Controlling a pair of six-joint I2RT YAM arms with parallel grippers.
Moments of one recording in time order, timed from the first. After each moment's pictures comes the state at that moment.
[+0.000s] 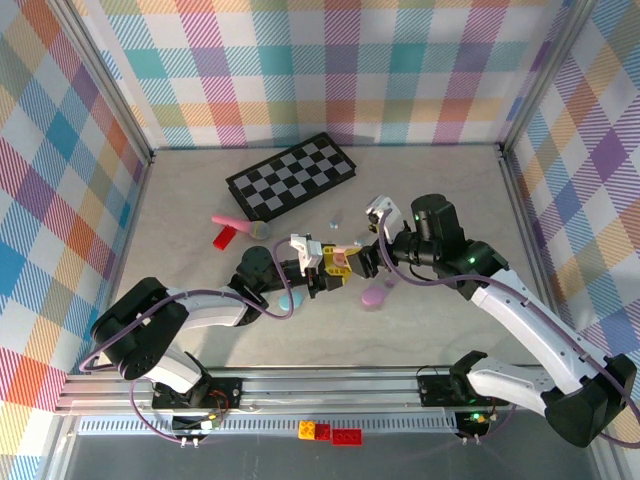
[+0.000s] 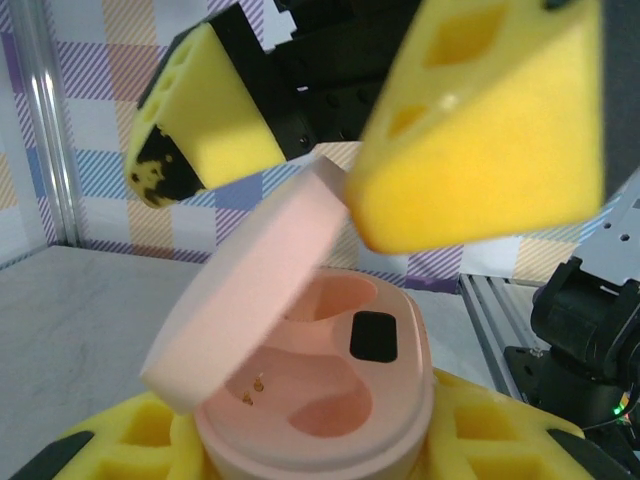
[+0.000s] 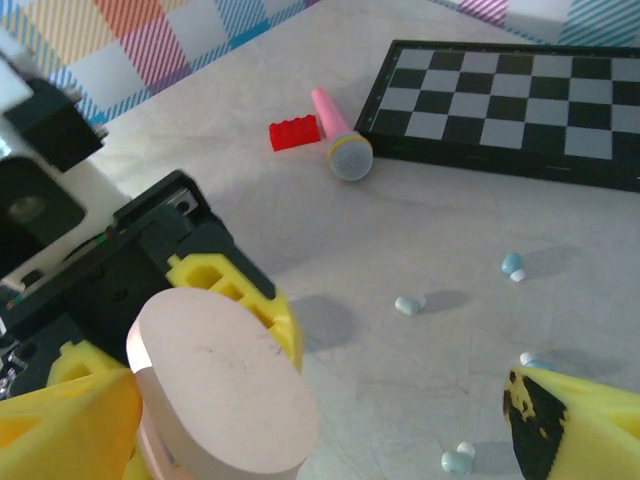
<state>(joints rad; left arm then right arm) -0.73 1.50 0.52 1.11 0.66 -0.11 0.61 1.06 1.03 -0.52 -0.35 -0.05</state>
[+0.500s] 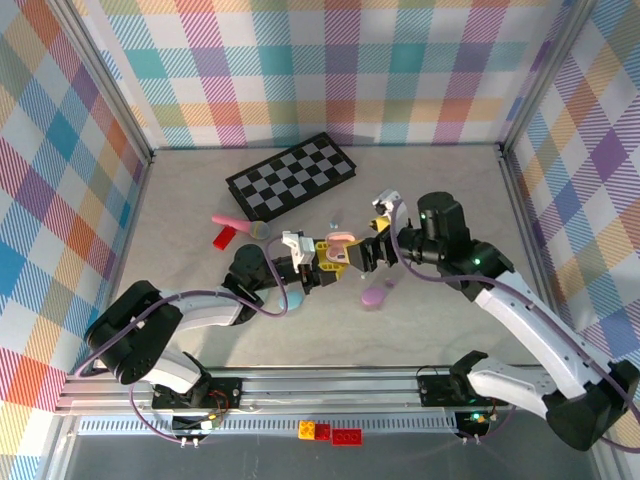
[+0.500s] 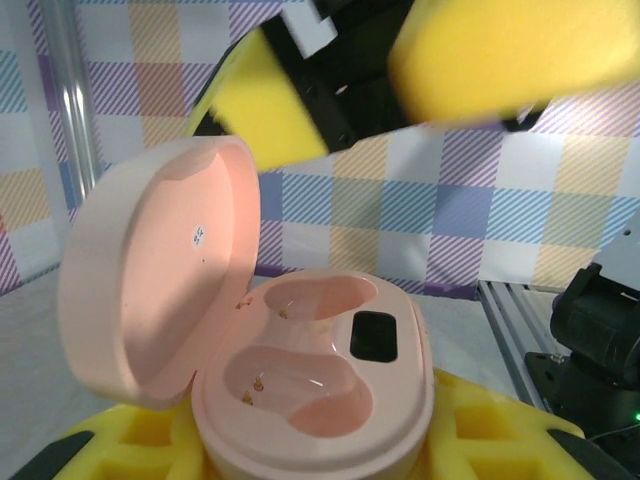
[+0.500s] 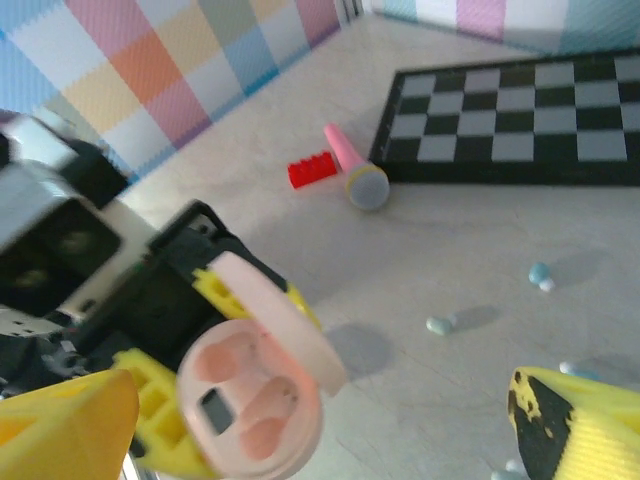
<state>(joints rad) -0.68 1.46 0.50 1.12 0.67 -0.10 0.59 1.01 1.02 -0.46 -0.40 0.12</state>
